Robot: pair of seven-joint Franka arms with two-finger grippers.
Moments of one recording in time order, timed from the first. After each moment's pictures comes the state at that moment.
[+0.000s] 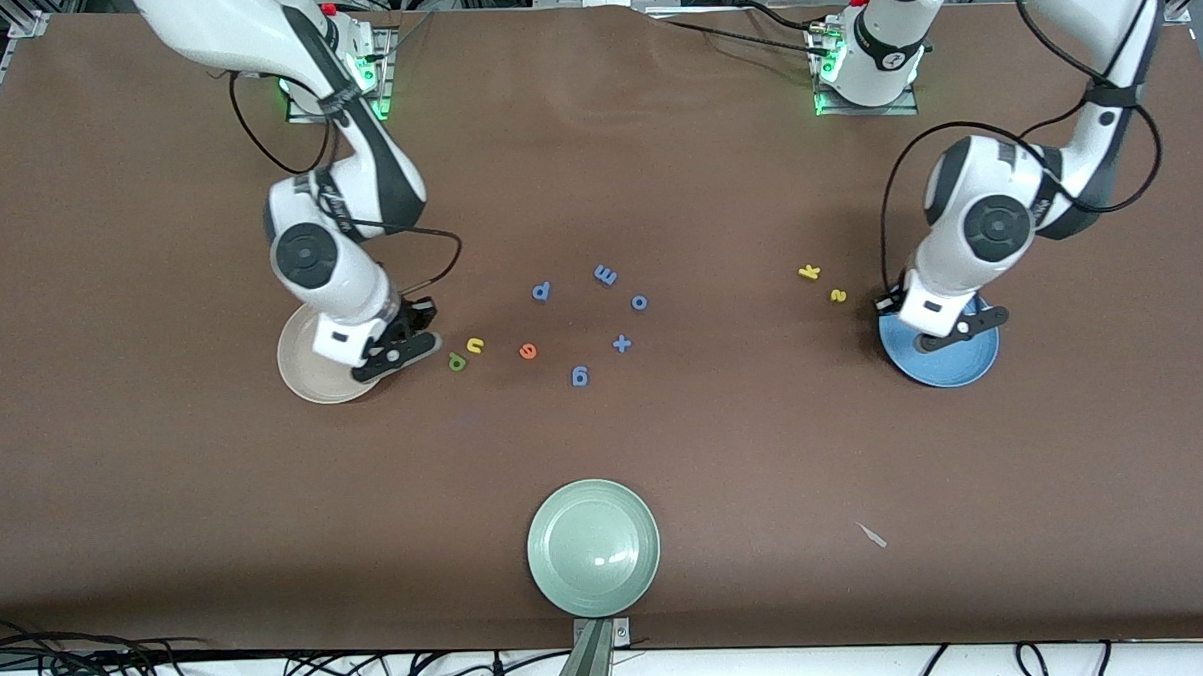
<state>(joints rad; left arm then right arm) 0.13 0.28 -0.20 -2.22 0.22 2.32 -0.56 0.42 0.39 -0.10 -1.96 0.06 2.27 -0.16</state>
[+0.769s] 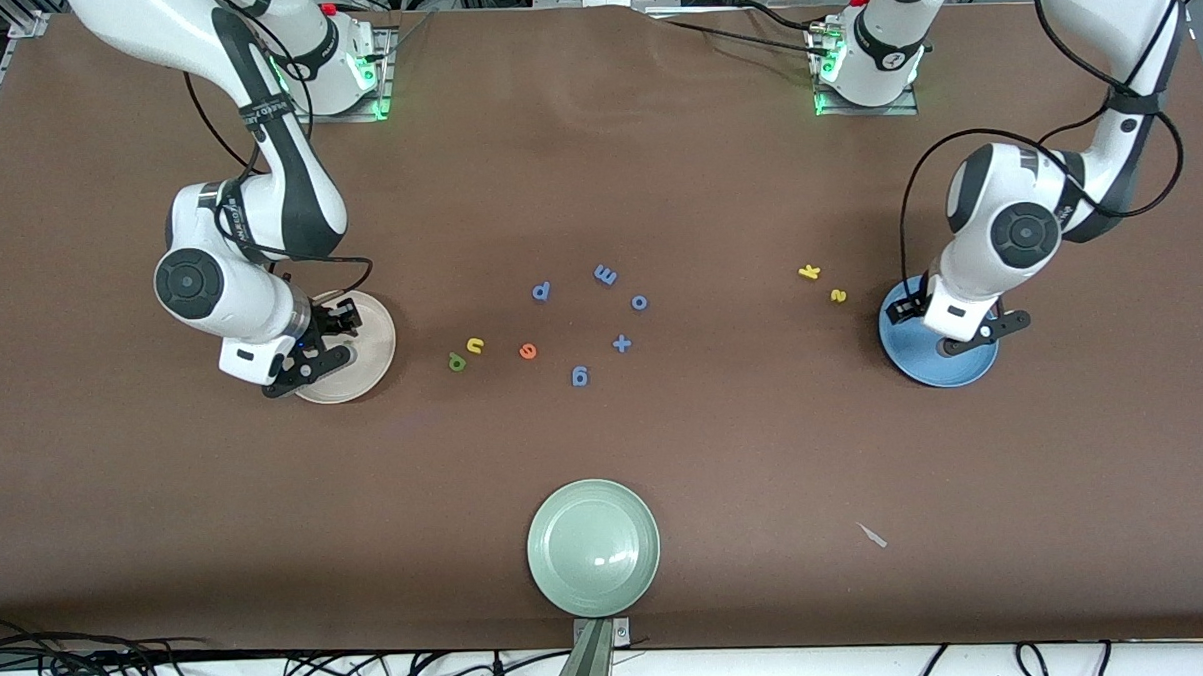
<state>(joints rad) 0.17 0.30 -0.26 -2.22 0.25 2.36 -0.67 0.42 0.38 -0.23 -1.98 0.13 2.20 -0.32</state>
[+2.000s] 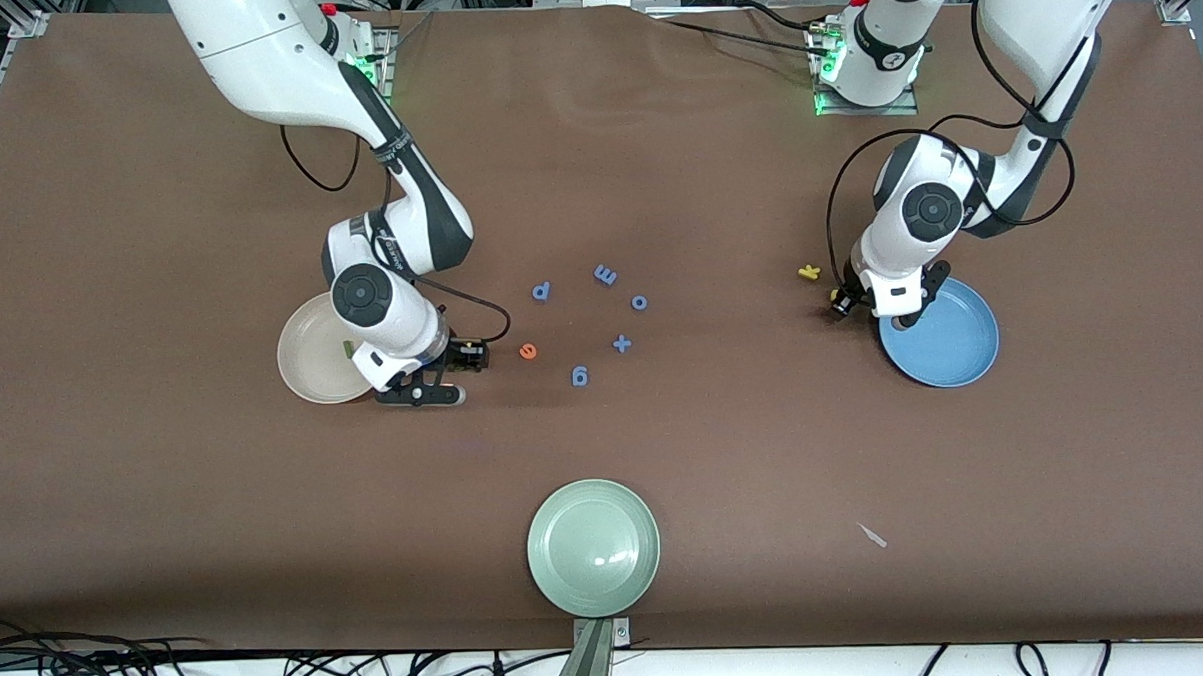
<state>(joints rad) 0.13 0.36 -0.33 -2.38 0.23 2.60 -1.32 0.49 0.64 -0.05 -1.81 0.14 2.44 0.39</state>
